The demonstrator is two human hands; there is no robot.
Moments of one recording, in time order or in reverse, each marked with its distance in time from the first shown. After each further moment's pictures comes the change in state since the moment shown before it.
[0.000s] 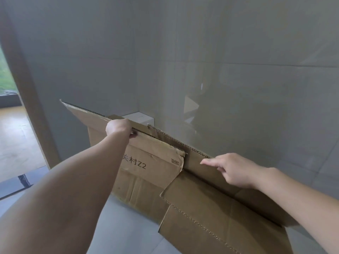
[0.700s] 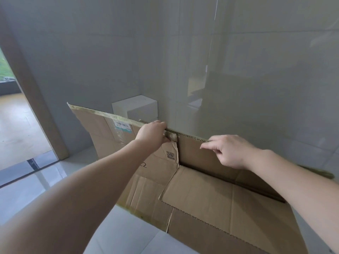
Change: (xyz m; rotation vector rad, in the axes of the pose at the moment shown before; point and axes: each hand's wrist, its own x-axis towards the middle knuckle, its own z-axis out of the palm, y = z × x) left_hand -0.048 -0.081 0.023 1.243 -0.440 0.928; right_hand 0.026 -0.021 0.025 -0.111 0.058 0.011
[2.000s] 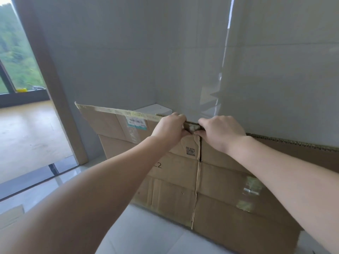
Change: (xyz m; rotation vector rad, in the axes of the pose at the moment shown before) left_hand -0.001 0.004 -0.064 -0.097 0.176 0.094; right_hand 0.082 -0.060 -0.045 -0.226 0.379 0.018
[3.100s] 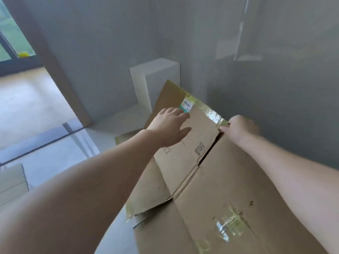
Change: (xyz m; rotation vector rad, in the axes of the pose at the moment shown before) left_hand -0.065 -0.045 0.139 0.220 -0.298 0.070; right_hand -0.071 0.038 0.216 0.295 -0.367 0.673
